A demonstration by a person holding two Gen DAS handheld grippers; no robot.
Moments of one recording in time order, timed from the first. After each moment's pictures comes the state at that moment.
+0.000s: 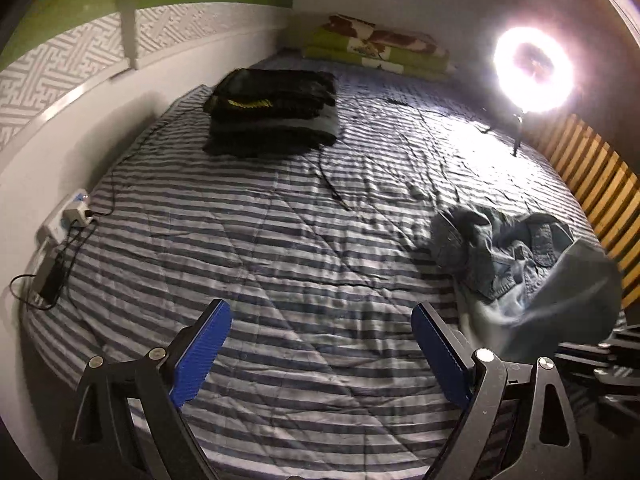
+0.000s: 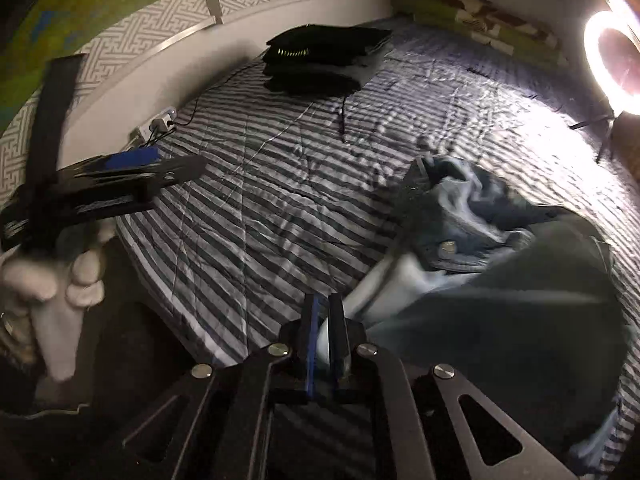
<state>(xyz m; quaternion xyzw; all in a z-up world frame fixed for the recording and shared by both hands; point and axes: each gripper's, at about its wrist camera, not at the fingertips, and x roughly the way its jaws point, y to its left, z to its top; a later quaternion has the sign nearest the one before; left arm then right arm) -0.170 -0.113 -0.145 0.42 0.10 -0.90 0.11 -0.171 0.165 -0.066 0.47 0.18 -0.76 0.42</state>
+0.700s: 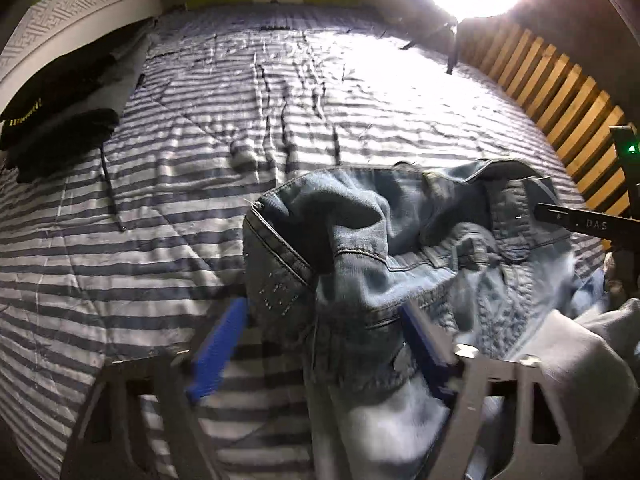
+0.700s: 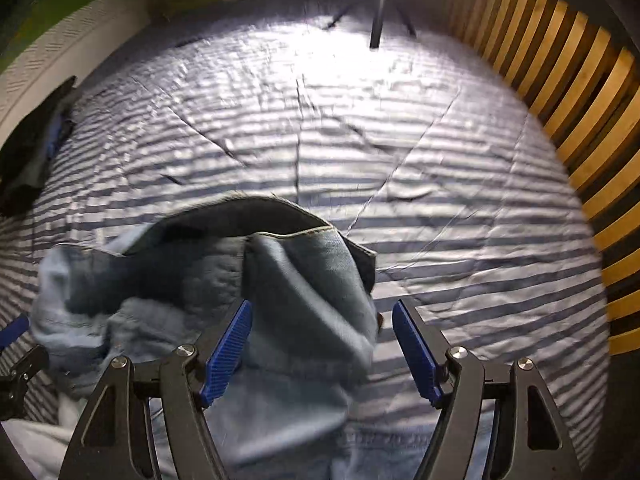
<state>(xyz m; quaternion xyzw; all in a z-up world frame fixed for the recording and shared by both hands) -0.365 0.032 -0.241 0.51 0.07 -0.85 -0.02 -0.452 0.323 -0.157 0.55 0.08 -0.82 0.12</state>
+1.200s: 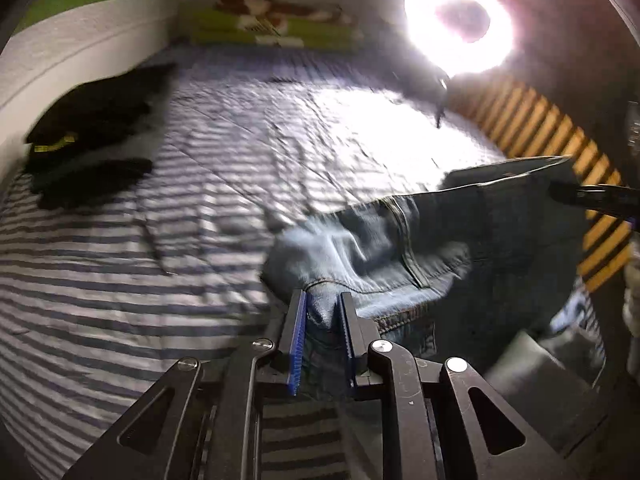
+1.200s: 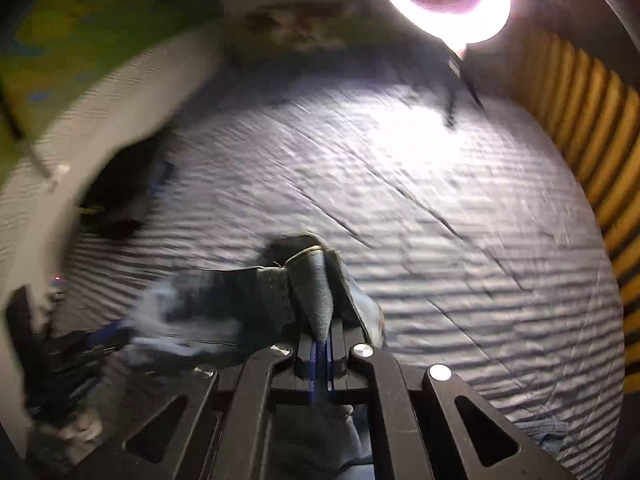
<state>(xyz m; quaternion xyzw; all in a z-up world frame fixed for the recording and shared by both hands) -0.338 -0.023 -0.179 0.43 0.10 -0.90 -0.02 -0.405 0.279 -0.033 0.47 0.03 -0.84 0.26</state>
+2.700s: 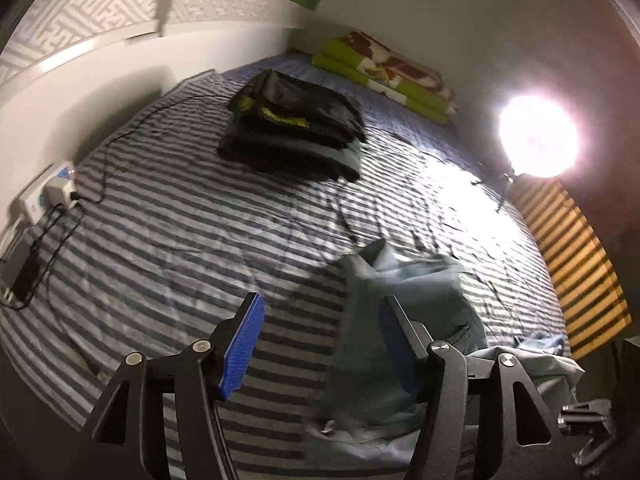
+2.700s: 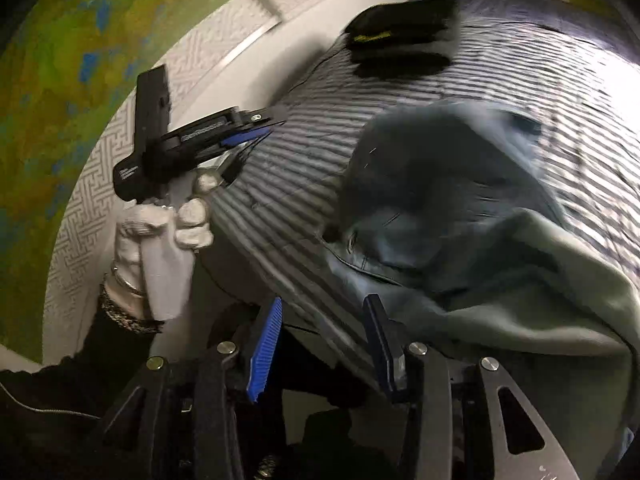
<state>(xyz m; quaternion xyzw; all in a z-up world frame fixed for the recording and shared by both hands) -0.164 -0.212 -0.134 0.38 0.22 -0.89 0.08 -0.157 0.140 -0.064 0.54 0.05 -0.65 0.54</state>
